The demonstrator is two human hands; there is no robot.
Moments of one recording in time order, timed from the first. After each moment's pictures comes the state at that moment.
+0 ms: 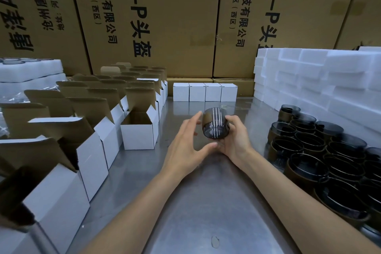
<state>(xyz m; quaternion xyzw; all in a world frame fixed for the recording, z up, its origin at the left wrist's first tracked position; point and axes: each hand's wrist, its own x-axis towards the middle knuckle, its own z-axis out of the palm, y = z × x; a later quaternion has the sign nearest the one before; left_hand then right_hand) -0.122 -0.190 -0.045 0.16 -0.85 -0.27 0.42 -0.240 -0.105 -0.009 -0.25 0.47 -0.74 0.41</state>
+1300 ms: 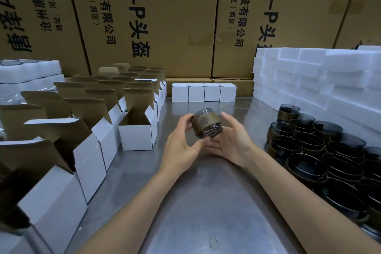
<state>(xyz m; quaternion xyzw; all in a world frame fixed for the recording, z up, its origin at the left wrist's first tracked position) -0.123 -0.196 -0.043 0.16 -0.80 -0.32 0.47 -0.257 -0.102 -0.012 -0.33 0.48 -0.63 0.52</state>
